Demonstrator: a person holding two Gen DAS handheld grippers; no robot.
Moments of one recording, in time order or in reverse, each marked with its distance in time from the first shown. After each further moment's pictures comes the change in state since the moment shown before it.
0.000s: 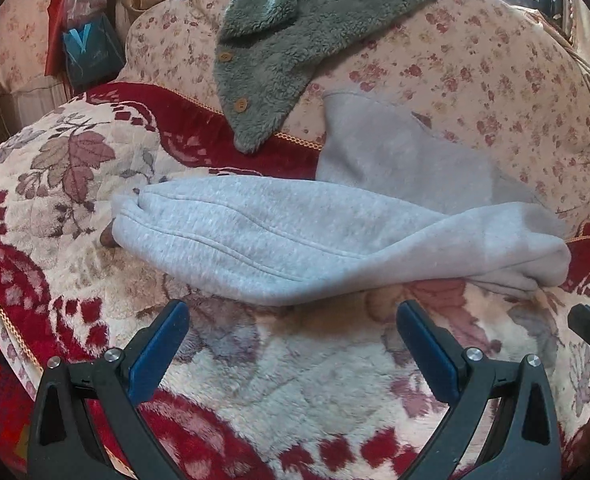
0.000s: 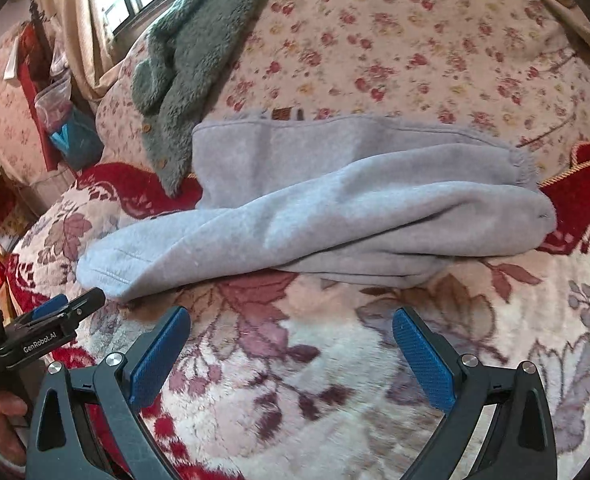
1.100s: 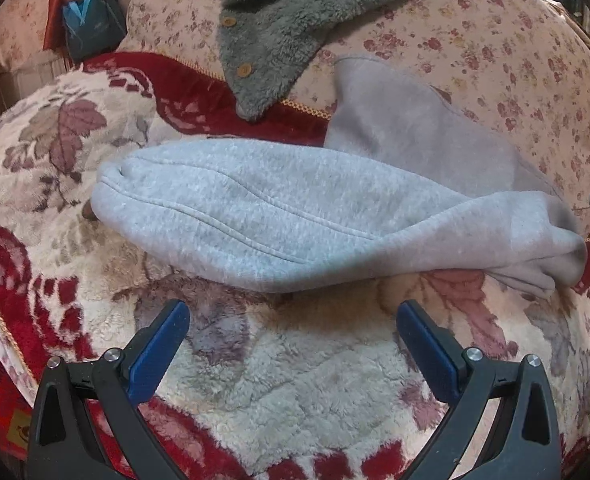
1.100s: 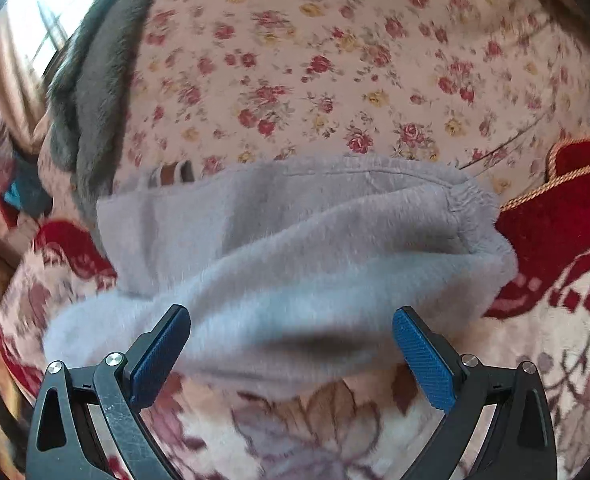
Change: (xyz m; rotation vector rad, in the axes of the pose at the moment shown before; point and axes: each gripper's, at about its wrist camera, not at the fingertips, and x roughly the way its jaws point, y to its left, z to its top) left arm 0.041 -0.001 0.000 -0.048 0.128 0.018; right arm 0.063 -0.132 0.121 0.176 0.065 -0.047
